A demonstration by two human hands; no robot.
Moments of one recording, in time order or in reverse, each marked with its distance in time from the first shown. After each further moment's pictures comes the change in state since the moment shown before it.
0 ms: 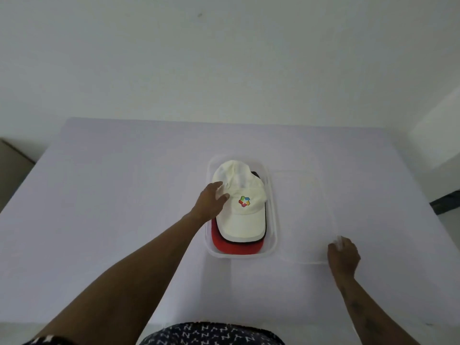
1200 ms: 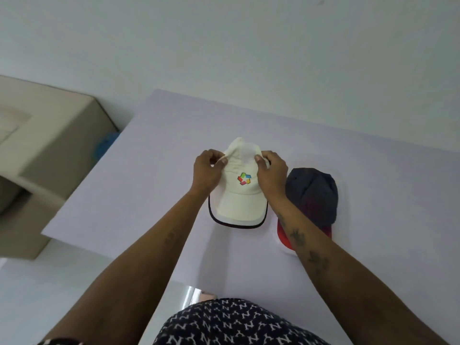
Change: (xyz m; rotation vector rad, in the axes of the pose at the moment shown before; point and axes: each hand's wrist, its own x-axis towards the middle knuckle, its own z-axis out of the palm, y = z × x) left_hand -0.046 -0.086 -0.163 -0.370 0.565 -0.029; right_hand -0.182 -0.312 0.172 0.380 -0.407 -0.693
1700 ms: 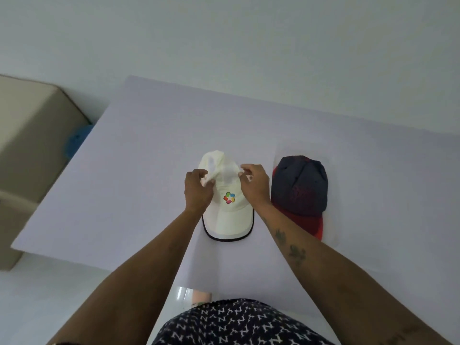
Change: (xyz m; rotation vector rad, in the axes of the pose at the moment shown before) left_hand -0.017 -0.074 0.025 0.207 -0.006 -0.192; right_hand -0.022 0.053 0.029 -0.099 -0.155 0.191
